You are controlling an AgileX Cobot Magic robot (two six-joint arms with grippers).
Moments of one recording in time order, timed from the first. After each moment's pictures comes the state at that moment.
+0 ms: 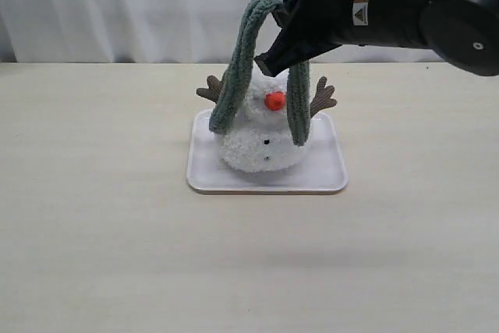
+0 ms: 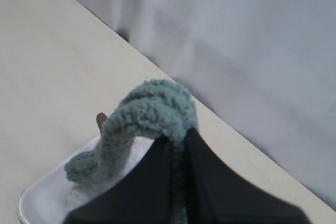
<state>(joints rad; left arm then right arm) -0.04 0.00 0.00 0.04 0.34 0.08 0.55 1.52 -1.16 -0.50 0.18 0.14</state>
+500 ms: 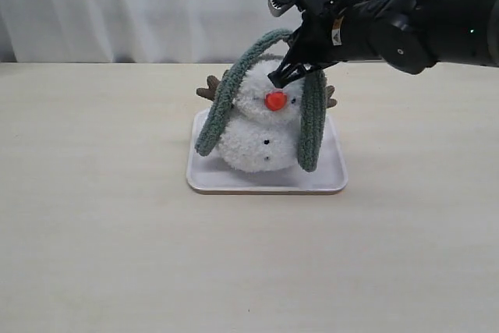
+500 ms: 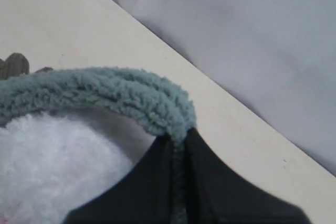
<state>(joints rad) -0.04 0.00 0.00 0.04 0.34 0.08 0.41 1.81 -1.29 -0.54 0.16 0.12</state>
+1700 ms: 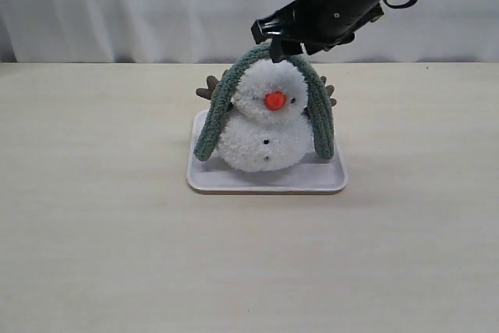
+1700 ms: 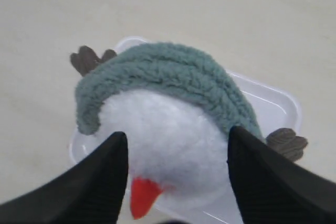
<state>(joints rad) -0.04 0.00 0.00 0.04 0.34 0.08 0.41 1.87 -1.69 0.07 0.86 0.01</state>
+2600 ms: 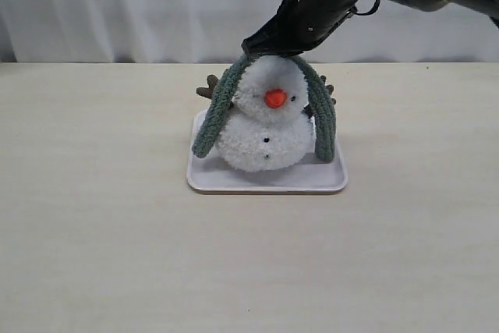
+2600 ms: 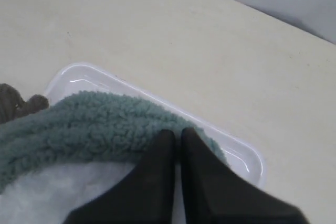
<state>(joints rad) -0.04 0.00 0.00 0.04 0.34 0.08 0.42 2.08 -1.83 -0.12 0.77 0.02</state>
